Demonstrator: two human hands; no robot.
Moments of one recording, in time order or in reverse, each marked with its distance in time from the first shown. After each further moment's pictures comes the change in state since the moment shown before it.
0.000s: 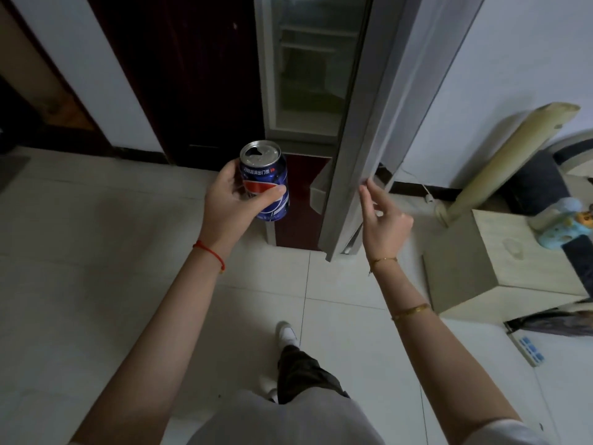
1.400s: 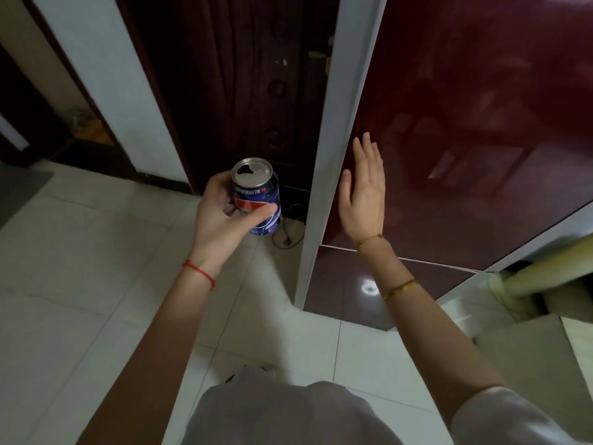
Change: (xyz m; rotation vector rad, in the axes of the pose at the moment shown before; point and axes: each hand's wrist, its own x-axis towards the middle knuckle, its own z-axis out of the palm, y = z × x) left_hand 0.351 -0.062 -0.108 -0.013 0.142 0.008; right_hand 0.244 -0.090 0.365 -0.023 -0.249 -0.384
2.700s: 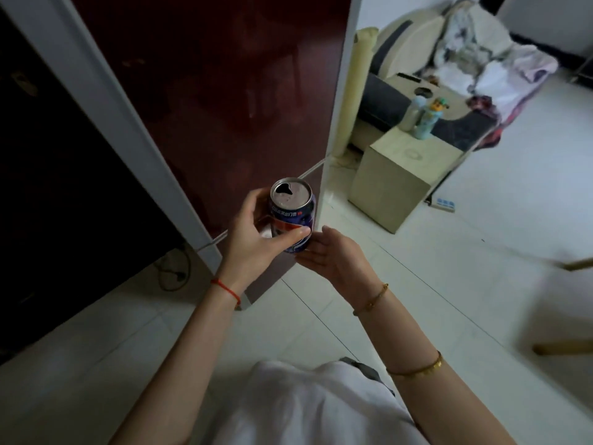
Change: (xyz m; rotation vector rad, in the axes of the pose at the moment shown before) left_hand -0.002 -0.013 0.113 -0.023 -1.161 0.064; right_hand -0.146 -0.088 -0.069 1.017 0.553 1.475
